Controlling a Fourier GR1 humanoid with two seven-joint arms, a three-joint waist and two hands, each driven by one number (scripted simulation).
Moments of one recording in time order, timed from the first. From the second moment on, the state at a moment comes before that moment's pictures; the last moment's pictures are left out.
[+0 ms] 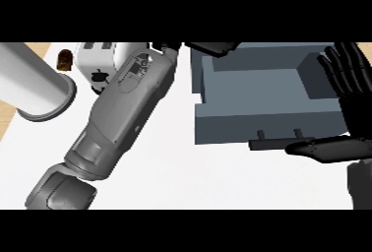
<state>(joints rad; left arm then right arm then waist) -1.25 0.00 -0.02 -0.63 0.17 0.27 -0.29 -0.28 -0.22 -0.16 -1.81 -0.11 0.20 0.08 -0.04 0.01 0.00</state>
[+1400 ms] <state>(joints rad) -1.26 0.00 -0.30 -0.37 0.46 0.24 -0.33 -0.42 -0.18 -0.01 -1.76 -0.26 0.38 0.08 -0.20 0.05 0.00</state>
